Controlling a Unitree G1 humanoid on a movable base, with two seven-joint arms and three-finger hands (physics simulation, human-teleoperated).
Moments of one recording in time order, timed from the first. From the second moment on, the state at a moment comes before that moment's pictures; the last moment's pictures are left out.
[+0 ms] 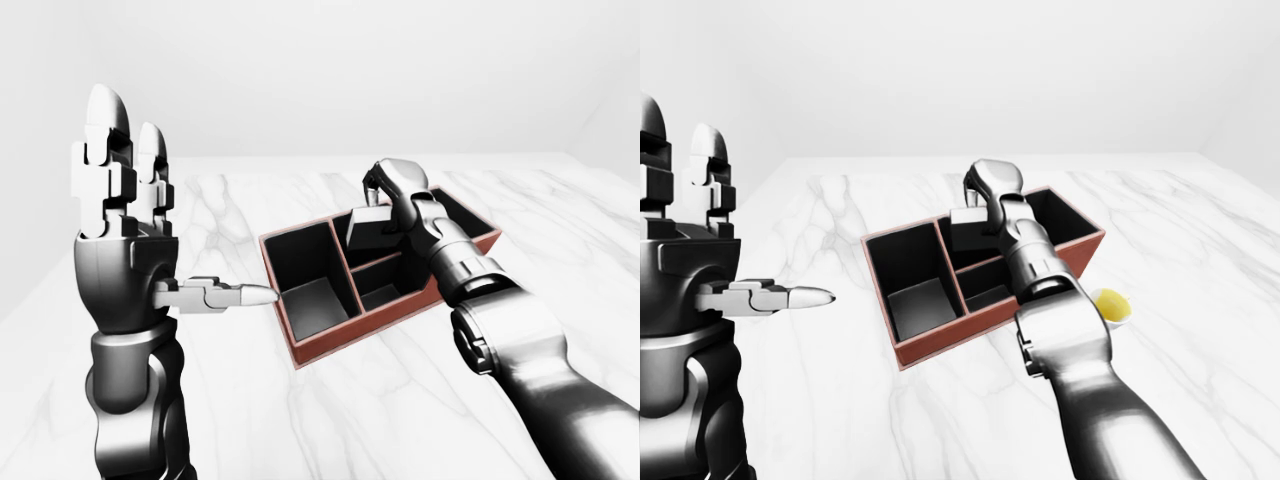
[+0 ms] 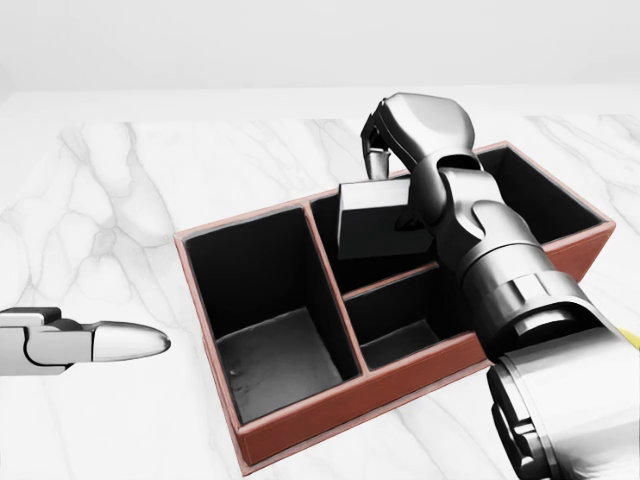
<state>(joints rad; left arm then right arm) -0.14 0.10 0.18 -0.74 -0.05 0.09 -0.09 -1.24 -0.20 0.08 1.32 -1.03 -0.09 -0.20</state>
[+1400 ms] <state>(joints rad) -0.14 0.10 0.18 -0.75 -0.05 0.09 -0.09 -1.21 -0.16 0.08 1.34 -1.05 -0.09 -0.33</state>
